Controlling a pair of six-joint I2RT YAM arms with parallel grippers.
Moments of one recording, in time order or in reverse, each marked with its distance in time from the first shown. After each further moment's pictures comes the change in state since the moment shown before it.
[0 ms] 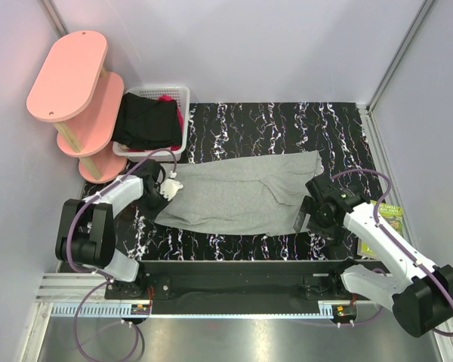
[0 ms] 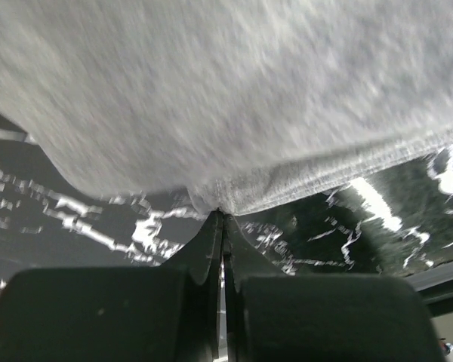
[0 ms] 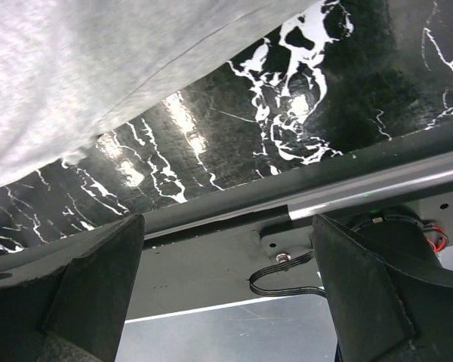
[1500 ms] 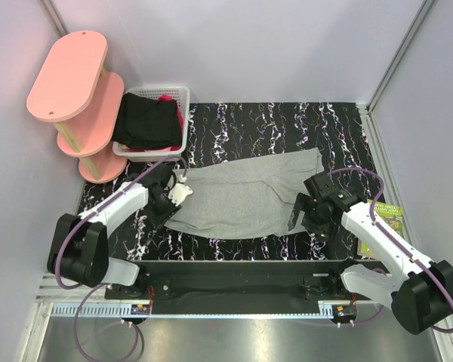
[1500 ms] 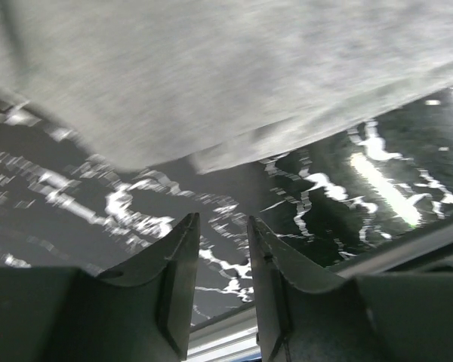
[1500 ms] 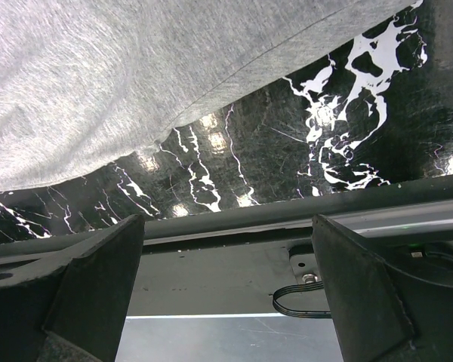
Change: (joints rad) left arm -0.131 -0.153 -0.024 -0.076 -0.032 -0.061; right arm -0.004 0.021 -0.034 0.127 -0.080 -0.043
